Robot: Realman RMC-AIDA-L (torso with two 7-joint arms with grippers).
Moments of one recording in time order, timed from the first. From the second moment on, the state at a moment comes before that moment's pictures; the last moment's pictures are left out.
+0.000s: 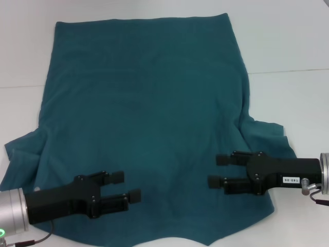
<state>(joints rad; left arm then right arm) -0.47 -2.15 0.65 0.62 2.02 1.59 -1.51 0.53 2.03 -0.69 -0.51 -1.99 -1.59 1.46</state>
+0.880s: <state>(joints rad) -0.46 -2.16 0.48 0.62 2.01 1.48 -1.55 0.53 2.03 -0.64 -0.51 -1.99 -1.59 1.46</state>
